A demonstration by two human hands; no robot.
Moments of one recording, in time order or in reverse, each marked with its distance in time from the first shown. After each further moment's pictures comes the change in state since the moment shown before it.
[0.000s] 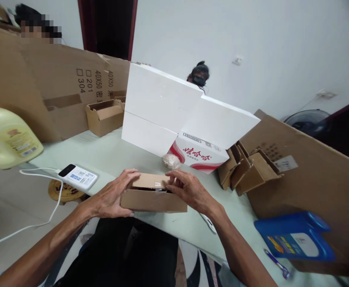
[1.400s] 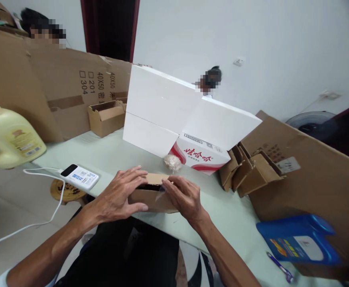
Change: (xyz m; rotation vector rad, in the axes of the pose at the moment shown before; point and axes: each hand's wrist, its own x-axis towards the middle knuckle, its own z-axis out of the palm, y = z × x) left_hand 0.017 0.046 -0.006 0.181 0.060 -0.029; right_hand -0.001 -0.005 0.040 -0.446 0.664 -0.651
